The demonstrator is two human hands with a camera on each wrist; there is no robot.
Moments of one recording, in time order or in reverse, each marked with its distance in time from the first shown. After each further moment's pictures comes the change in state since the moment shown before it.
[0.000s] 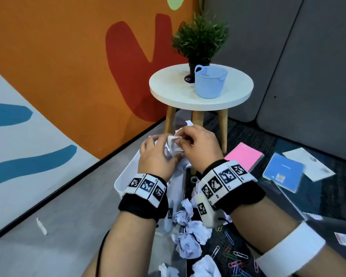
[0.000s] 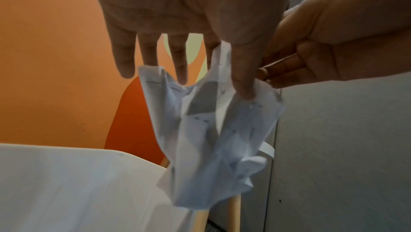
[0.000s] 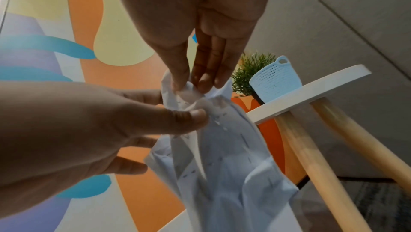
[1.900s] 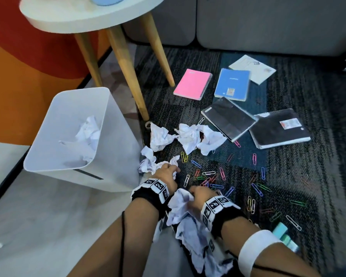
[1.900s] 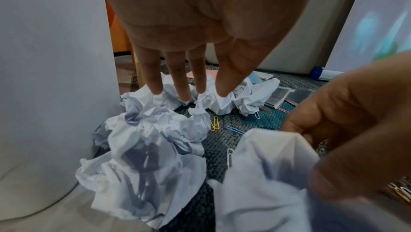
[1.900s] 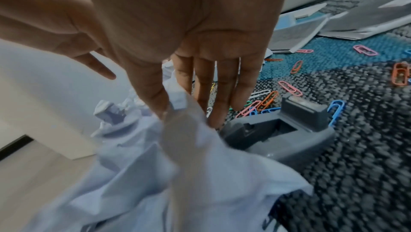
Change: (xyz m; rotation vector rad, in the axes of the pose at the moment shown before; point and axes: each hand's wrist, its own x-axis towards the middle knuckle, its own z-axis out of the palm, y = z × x) left_hand -0.135 -0.058 0.203 0.401 -1.110 0.087; right_hand -0.276 0.191 0.084 -0.196 -0.734 0.925
